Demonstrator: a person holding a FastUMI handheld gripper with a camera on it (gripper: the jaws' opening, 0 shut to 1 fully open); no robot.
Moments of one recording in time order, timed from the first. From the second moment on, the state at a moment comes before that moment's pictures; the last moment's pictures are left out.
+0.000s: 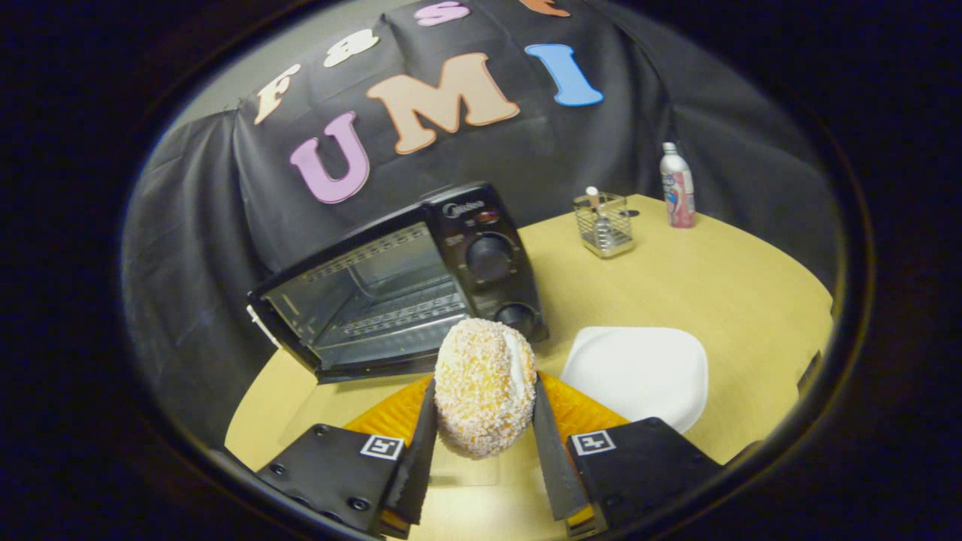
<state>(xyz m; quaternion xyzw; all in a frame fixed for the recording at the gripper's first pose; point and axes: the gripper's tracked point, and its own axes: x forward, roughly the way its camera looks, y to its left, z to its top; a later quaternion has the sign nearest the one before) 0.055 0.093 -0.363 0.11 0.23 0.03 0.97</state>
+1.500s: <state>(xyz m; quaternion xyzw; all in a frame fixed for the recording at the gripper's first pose) 0.204 0.200 -0.369 0.16 0.19 0.02 0.97</state>
